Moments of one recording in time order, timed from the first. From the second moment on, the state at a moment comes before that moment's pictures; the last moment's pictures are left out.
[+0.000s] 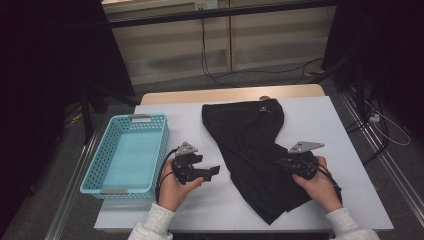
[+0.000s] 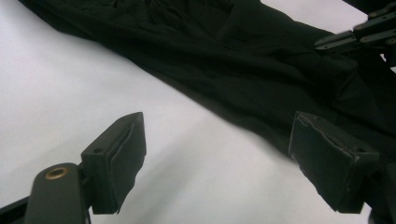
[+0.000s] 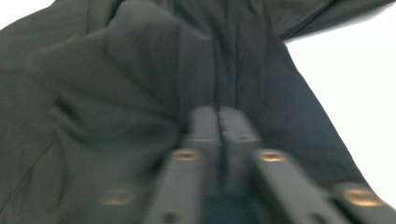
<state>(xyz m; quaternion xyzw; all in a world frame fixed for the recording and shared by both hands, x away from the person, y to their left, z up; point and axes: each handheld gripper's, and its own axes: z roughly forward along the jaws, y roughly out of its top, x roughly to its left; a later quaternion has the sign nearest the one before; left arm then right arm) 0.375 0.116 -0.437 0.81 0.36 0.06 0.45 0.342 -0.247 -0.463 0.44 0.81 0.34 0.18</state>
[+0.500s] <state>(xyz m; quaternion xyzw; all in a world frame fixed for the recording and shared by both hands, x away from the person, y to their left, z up) 0.376 0.101 -0.435 0.82 0.35 0.05 0.46 0.319 -0.301 -0.456 0.49 0.76 0.35 0.25</state>
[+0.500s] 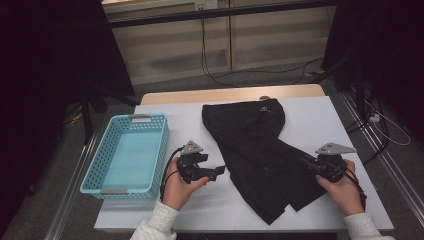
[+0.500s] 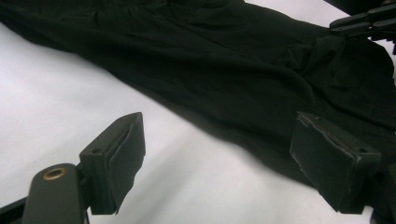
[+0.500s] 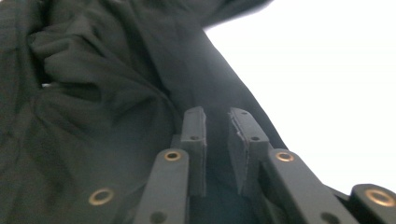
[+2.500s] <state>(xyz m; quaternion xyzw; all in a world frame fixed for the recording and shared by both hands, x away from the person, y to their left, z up) 0.376 0.102 -0.437 0.81 0.34 0.04 0.47 0.319 -0.218 -0.452 0.44 0.78 0.40 0.19</state>
